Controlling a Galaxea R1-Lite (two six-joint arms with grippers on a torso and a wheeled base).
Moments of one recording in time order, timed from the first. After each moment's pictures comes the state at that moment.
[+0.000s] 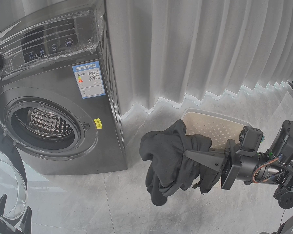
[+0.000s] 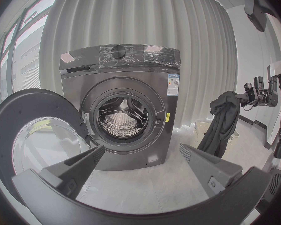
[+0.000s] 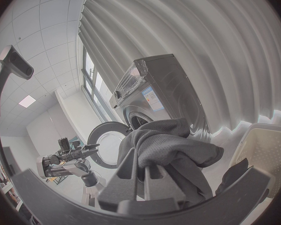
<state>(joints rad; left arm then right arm) 0.00 0.02 -0.02 0.00 0.00 0.00 0.66 1.63 -0.36 -1.34 0.49 0.32</state>
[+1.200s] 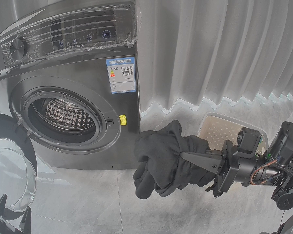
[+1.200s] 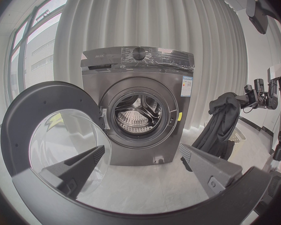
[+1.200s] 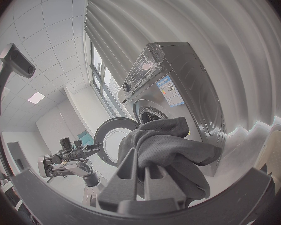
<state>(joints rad) 0.00 0.02 -0.02 0.00 0.00 -0.02 0.68 1.65 -0.36 -1.37 0.49 0.32</state>
